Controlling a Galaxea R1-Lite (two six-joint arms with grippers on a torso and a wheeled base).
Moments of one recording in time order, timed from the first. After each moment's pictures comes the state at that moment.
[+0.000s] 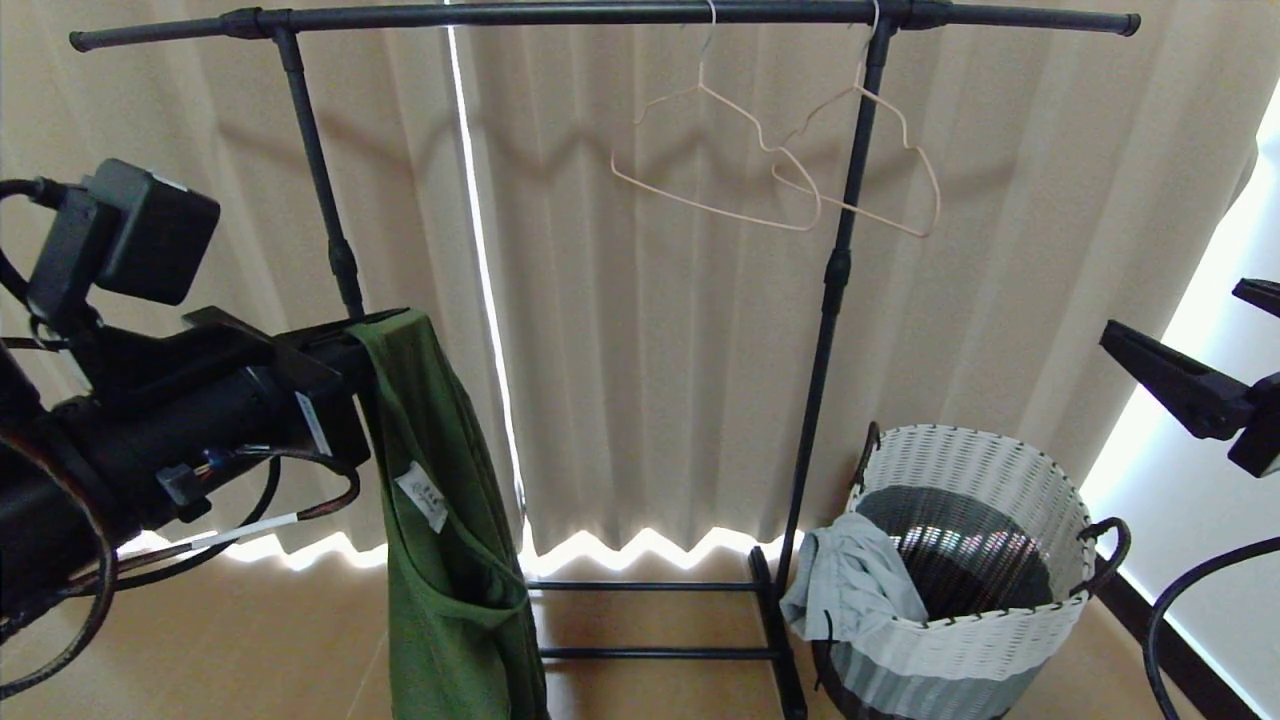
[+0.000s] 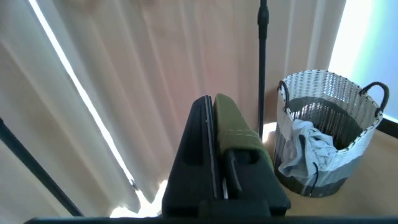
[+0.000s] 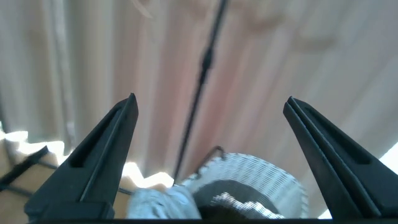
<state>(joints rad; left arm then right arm) -0.43 1.32 -0.62 -0.72 -0.08 0.13 0.15 1.10 -0.53 -0.63 0.03 -0.17</state>
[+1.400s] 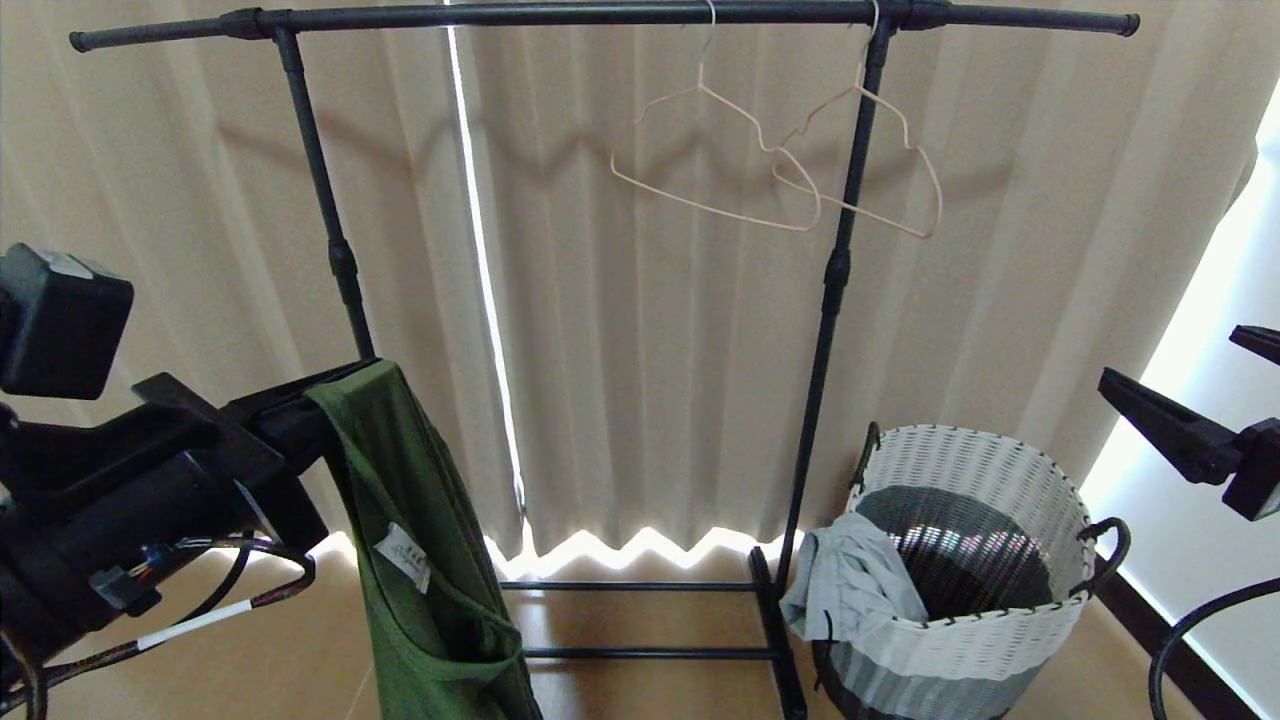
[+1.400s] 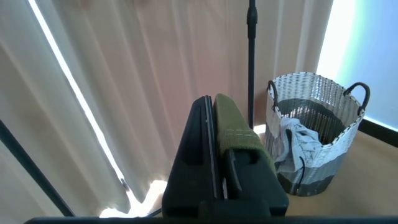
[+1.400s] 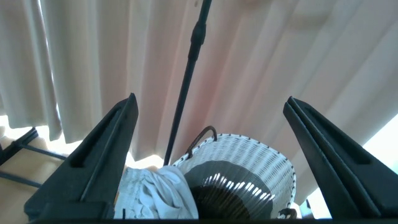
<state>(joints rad) -0.44 1.23 -0.44 -0.85 -0.09 0.10 0.11 1.09 -0.46 -0.63 0.03 -0.19</state>
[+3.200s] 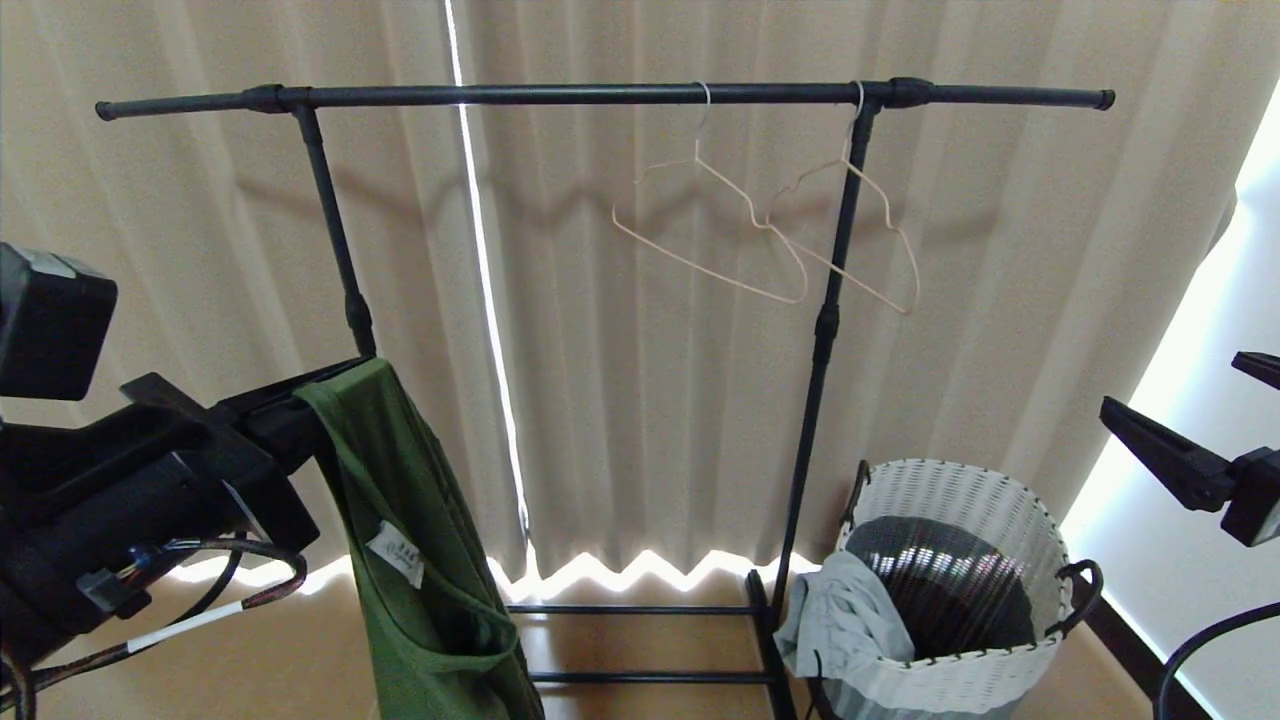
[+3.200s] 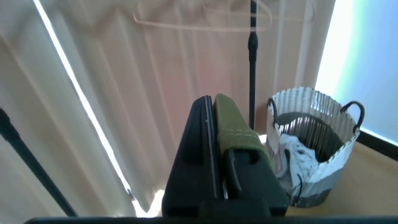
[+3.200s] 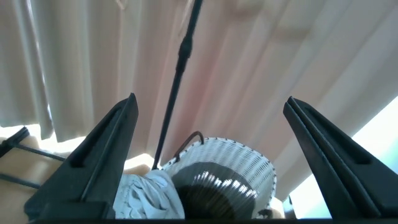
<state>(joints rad) -0.43 1.22 -0.43 -0.85 -0.09 0.10 0.08 1.08 -0.41 -0.63 0.03 -0.22</state>
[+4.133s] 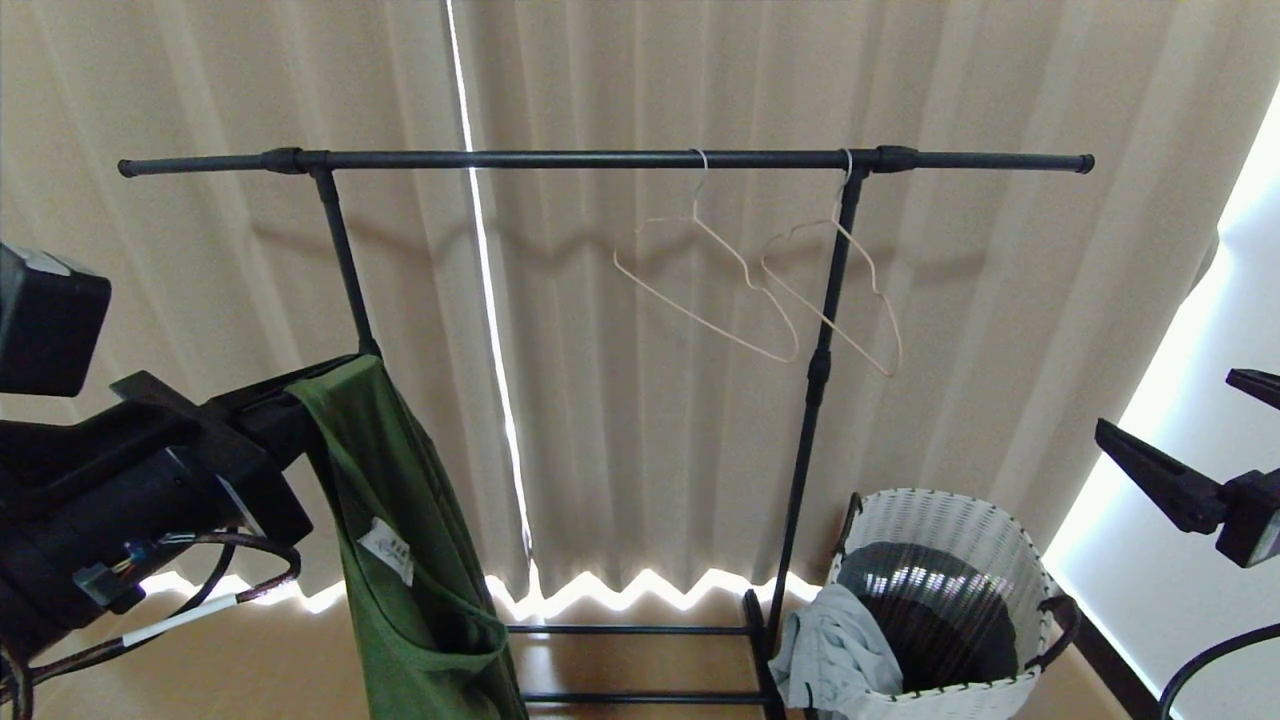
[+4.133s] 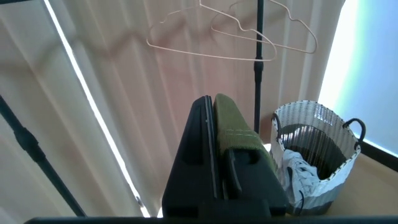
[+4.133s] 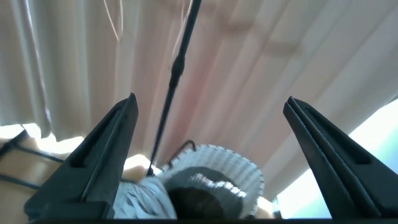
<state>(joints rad) -0.41 1.22 -0.43 -0.84 -0.09 0.10 0.08 1.08 -0.37 -0.64 0.03 -0.27</state>
